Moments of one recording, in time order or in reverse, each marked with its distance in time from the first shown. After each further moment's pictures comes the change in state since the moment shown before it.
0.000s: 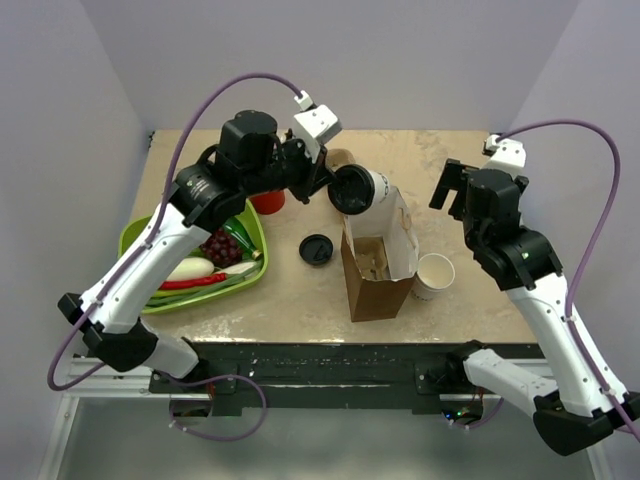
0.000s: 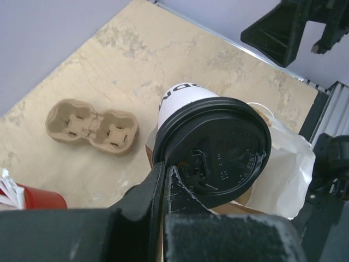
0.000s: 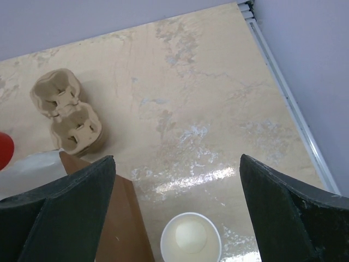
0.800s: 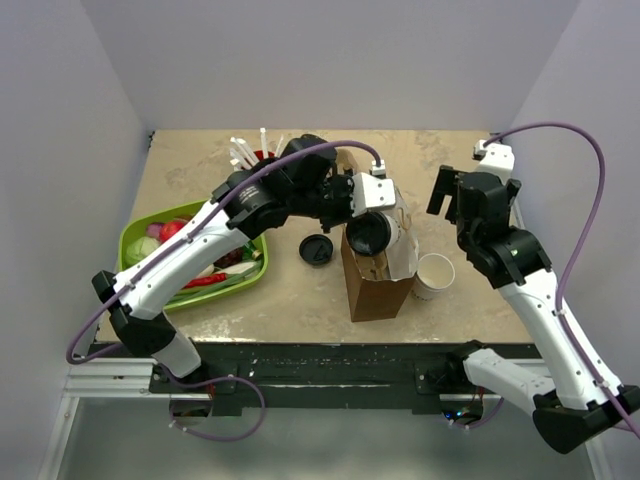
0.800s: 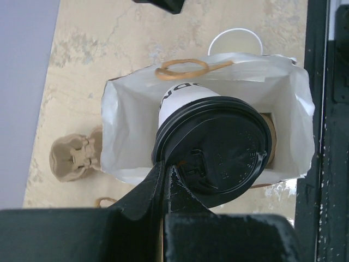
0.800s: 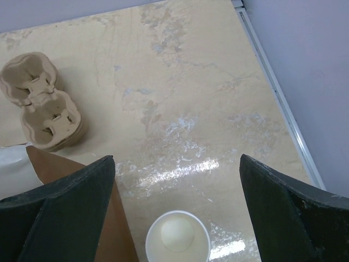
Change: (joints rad) left arm -0.170 0.124 0.053 -0.144 0.039 0.486; right arm 0.000 0.008 -0.071 0.023 0.033 -0.037
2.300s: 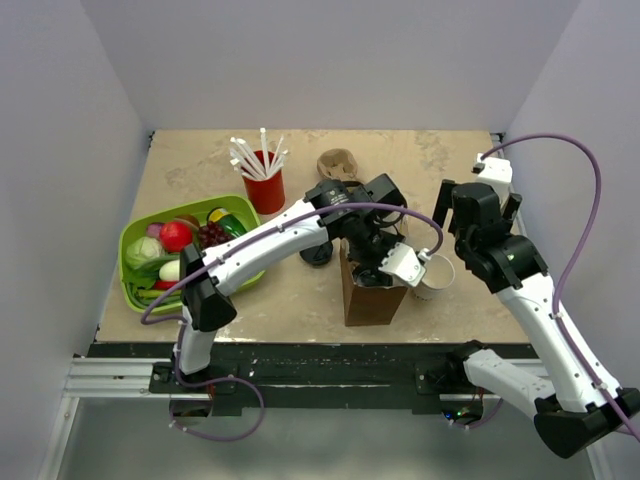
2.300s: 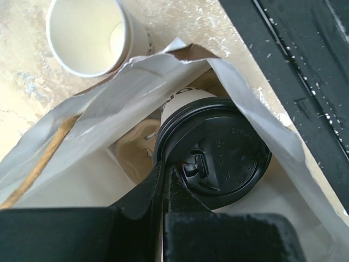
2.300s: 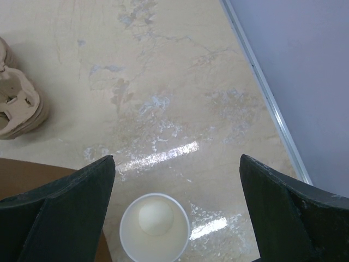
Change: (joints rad) left arm -0.131 0.384 0.212 -0.369 0.153 0.582; right arm 0.000 -0.028 -0.066 -0.084 0.069 0.038
